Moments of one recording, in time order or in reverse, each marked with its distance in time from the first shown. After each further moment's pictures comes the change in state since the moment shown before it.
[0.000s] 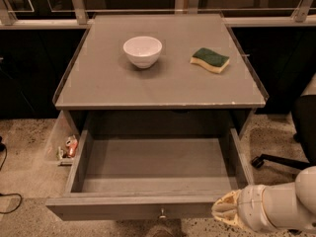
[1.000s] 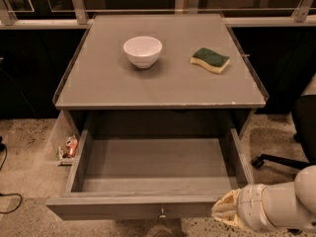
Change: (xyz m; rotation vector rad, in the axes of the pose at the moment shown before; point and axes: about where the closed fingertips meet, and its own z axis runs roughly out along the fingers) arm 0.000 0.000 0.000 0.000 0.000 0.000
